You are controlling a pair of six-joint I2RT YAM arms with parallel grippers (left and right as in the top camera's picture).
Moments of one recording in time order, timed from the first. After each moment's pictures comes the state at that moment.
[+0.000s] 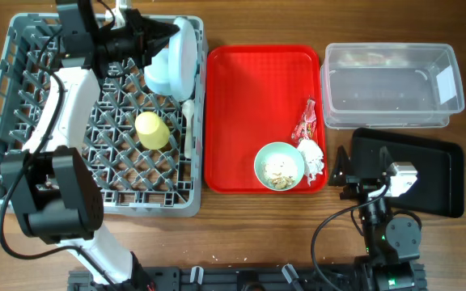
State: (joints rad) left arm 0.08 1.90 1.50 -0.20 1.07 -1.06; right arm 0.12 0.02 0.01 0.01 0.06 0.26
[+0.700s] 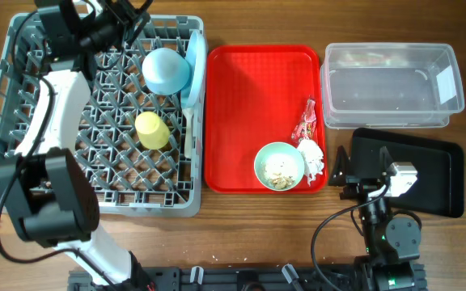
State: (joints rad) left arm 0.13 1.88 1.48 0.05 0.88 -0.99; right arm 0.12 0.02 0.01 0.01 0.06 0.26
